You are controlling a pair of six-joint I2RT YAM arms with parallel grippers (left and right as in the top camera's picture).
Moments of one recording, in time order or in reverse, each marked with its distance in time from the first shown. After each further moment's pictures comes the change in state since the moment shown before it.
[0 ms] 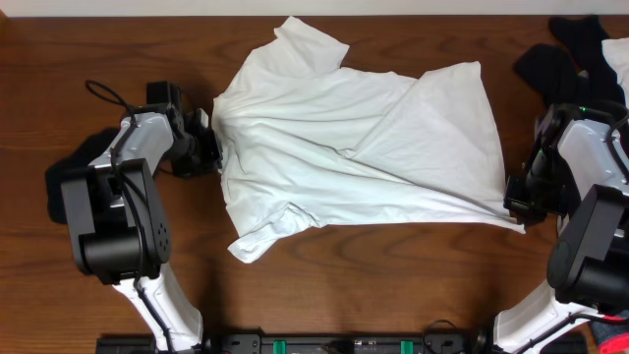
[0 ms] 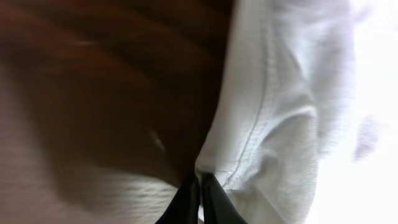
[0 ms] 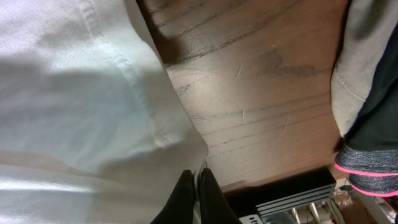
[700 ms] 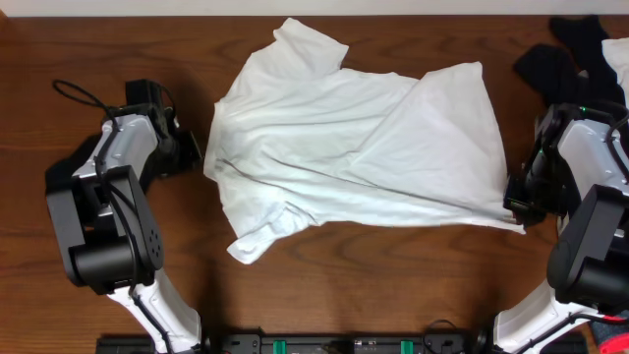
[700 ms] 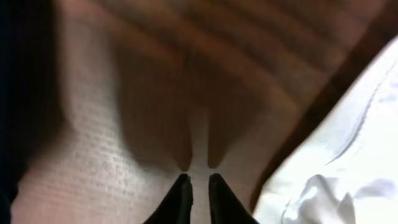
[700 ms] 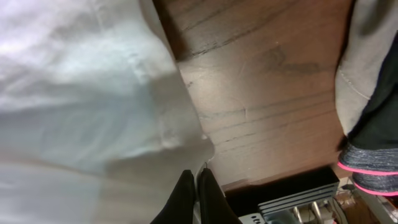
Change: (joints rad) left arm 0.063 -0.043 -0.001 0.000 -0.201 -0.042; right arm 0.000 0.000 0.000 -0.005 -0.006 0.004
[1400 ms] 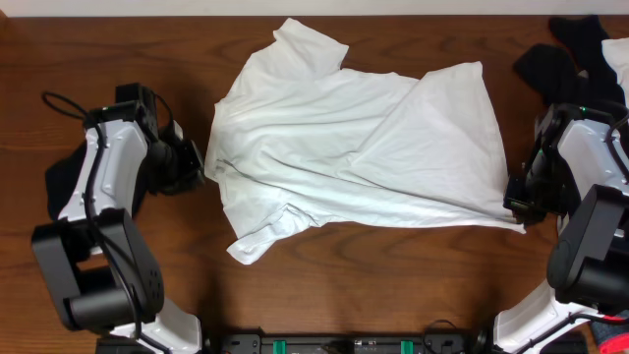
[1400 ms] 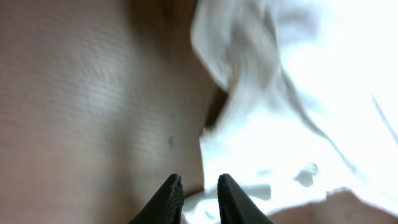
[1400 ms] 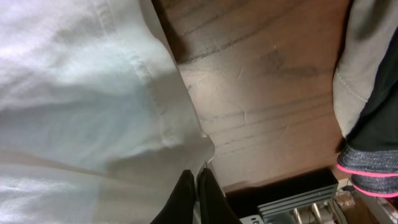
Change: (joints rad) left arm -0.012 -0.200 -0.003 -0.359 0.171 -0.029; right arm 0.000 0.000 0.000 0.009 0.002 0.001
